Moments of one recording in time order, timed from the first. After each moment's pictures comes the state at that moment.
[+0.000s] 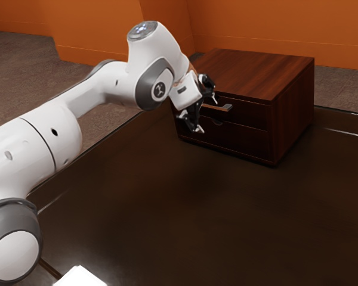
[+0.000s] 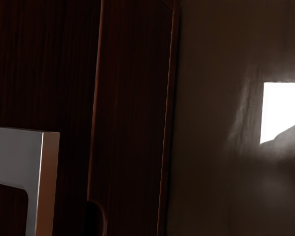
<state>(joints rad) 0.18 0.62 -0.19 -1.04 0.08 2.11 1.53</state>
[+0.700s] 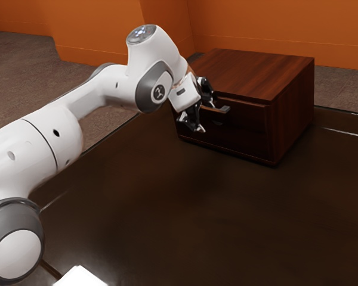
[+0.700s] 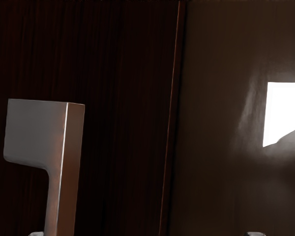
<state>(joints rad) 0.19 0.63 -0.18 -1.04 0.08 2.13 1.53</state>
